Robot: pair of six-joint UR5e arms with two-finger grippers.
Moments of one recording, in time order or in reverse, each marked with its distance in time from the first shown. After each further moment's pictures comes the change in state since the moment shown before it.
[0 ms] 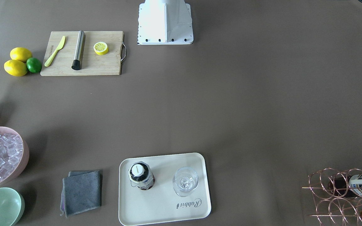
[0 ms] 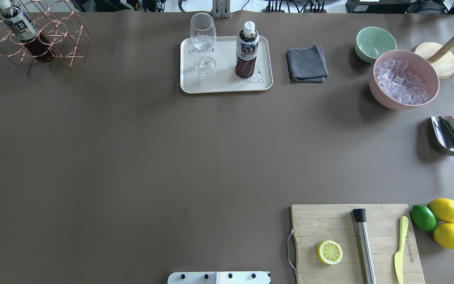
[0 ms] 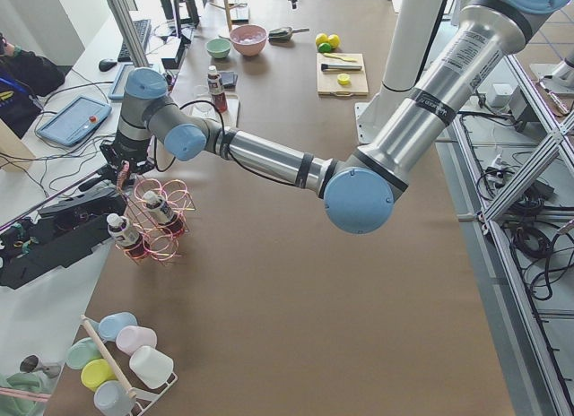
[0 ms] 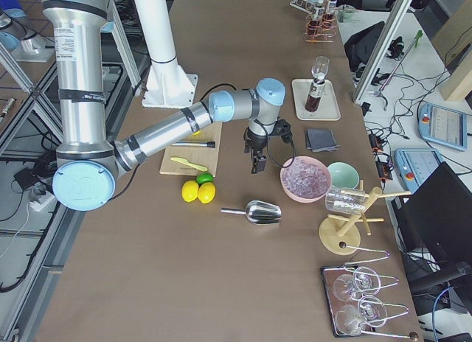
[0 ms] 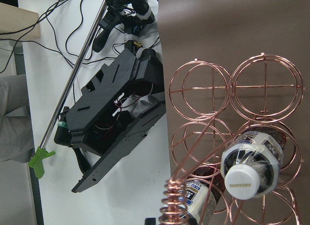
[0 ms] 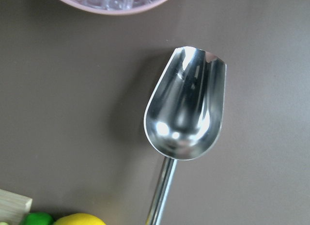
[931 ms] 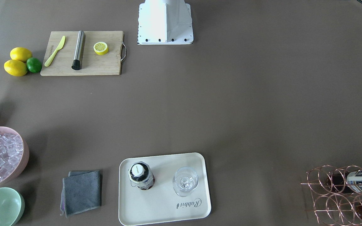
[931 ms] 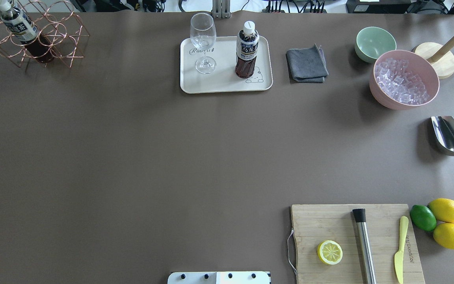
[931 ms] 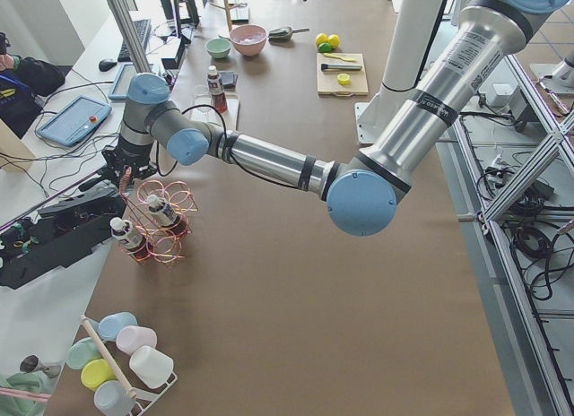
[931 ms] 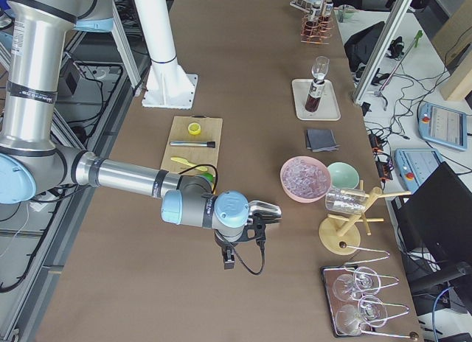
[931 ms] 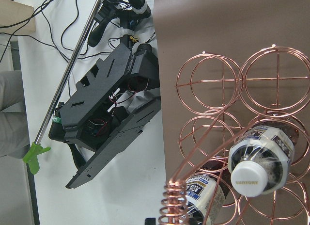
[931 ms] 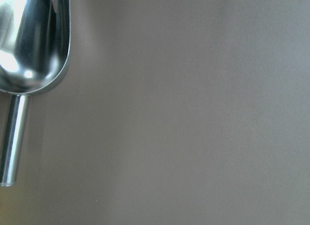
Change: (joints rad) left arm 0.004 0.019 -0.004 -0.002 0.009 -0.007; right arm 0.271 -0.173 -0.311 0.334 0.077 -0.173
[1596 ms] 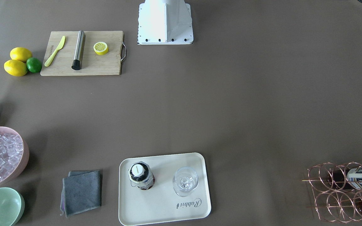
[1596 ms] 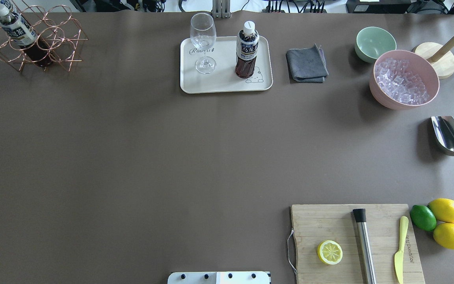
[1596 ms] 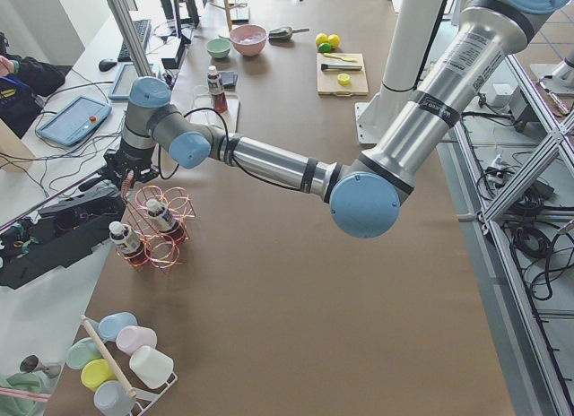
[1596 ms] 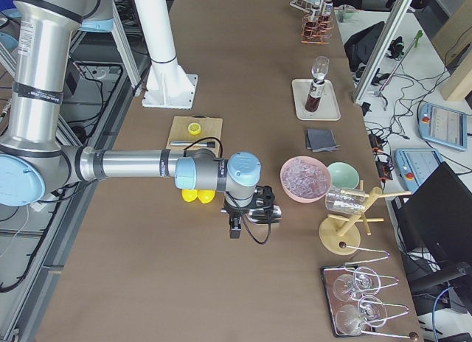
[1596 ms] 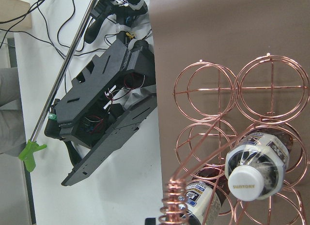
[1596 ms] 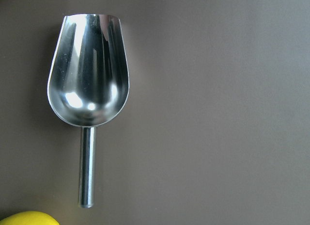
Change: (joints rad) left arm 0.000 0.015 -0.005 -0.002 0.000 -0.001; right arm -0.090 0.018 0.182 -0.138 -0.028 0.210
